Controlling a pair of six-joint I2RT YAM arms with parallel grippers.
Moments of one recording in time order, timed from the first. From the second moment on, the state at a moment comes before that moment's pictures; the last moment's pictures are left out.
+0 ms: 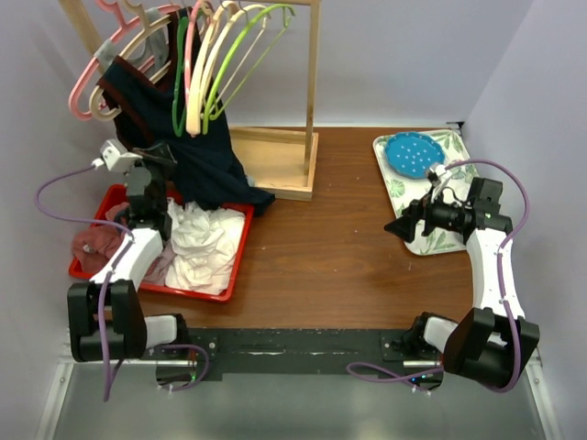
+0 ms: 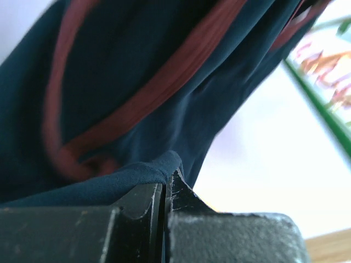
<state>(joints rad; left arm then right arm) 0.07 1.26 0.69 0.65 -0.20 -0.76 -0.31 1.14 0.91 -0.72 -1.07 -0.49</state>
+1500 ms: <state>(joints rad) 0.17 0.66 0.75 -0.32 0.40 -0.44 -0.33 0.94 0.95 -0.61 -0.71 -0.30</state>
